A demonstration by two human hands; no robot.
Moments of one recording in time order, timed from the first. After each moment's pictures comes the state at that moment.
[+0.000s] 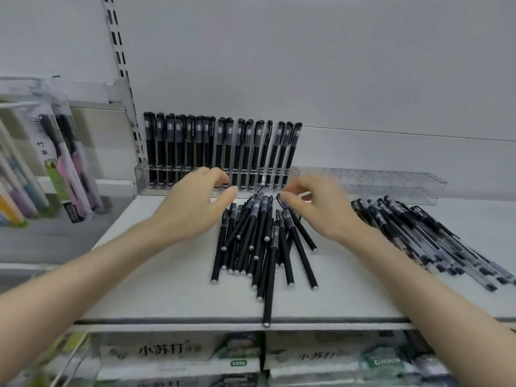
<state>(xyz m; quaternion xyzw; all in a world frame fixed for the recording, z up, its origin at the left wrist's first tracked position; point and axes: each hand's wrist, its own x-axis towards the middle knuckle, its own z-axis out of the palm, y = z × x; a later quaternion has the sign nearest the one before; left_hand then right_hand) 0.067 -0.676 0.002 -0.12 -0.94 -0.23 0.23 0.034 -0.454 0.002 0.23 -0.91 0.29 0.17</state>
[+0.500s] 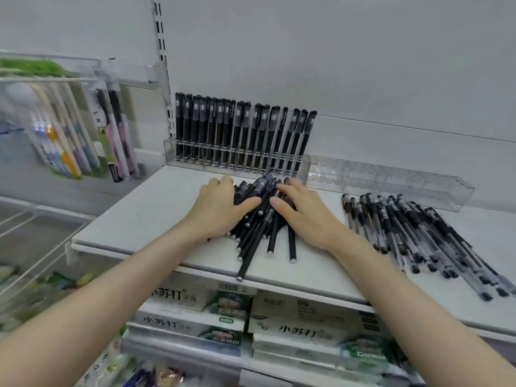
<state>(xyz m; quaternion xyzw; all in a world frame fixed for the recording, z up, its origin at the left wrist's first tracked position) 0.103 -0.619 -0.022 0.09 -0.95 -0.26 0.13 0.043 -0.451 -0.033 0.29 -0.93 0.24 0.05</state>
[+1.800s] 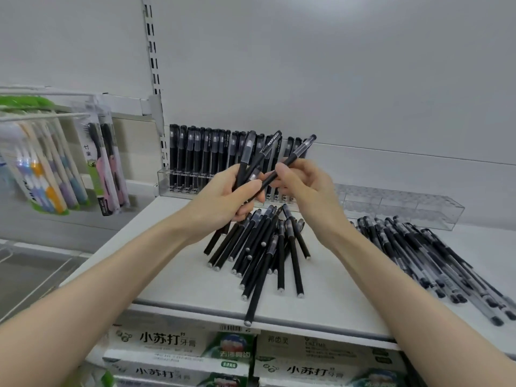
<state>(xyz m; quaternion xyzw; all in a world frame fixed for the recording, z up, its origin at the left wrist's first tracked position) 0.101 -0.630 0.025 -0.18 -0.77 -0.60 0.10 0.057 -0.473 0.026 0.25 -0.70 0.66 0.08</state>
